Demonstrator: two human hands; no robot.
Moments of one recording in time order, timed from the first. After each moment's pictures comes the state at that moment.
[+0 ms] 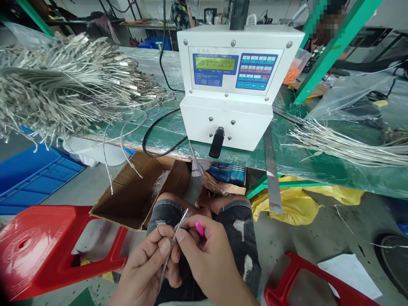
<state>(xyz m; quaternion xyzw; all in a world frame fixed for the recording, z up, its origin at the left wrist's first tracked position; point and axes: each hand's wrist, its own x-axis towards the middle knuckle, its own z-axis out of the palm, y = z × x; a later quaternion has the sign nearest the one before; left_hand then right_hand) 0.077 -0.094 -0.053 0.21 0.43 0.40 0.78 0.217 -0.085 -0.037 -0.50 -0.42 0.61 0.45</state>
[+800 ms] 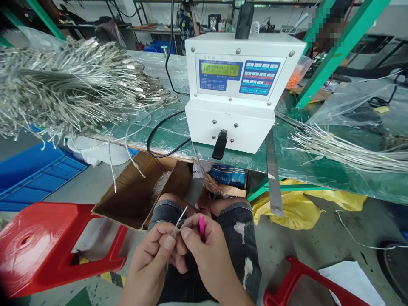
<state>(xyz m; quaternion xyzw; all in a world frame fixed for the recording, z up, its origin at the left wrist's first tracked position) 0.082 -0.095 -0.062 0.28 0.44 0.45 0.72 0.210 -0.087 -0.049 -0.49 -0.35 0.65 0.46</state>
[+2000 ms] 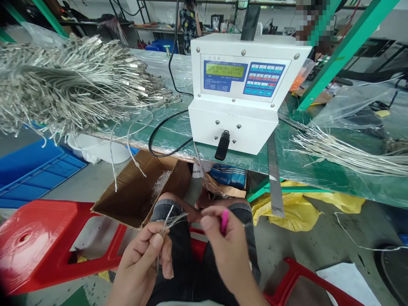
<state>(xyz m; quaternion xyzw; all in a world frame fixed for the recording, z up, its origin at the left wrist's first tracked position) 0.068 -0.093 -0.050 0.25 0.47 0.47 0.70 0.237 -0.087 -0.065 -0.58 -0.35 0.50 0.54</state>
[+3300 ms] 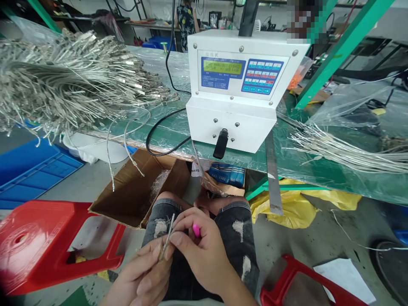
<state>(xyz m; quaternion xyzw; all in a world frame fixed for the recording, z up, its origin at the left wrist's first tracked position) 0.060 -0.097 -0.066 0.08 0.22 0.32 0.92 0.211 -0.081 -0.060 -0.42 -0.49 0.56 0.52</state>
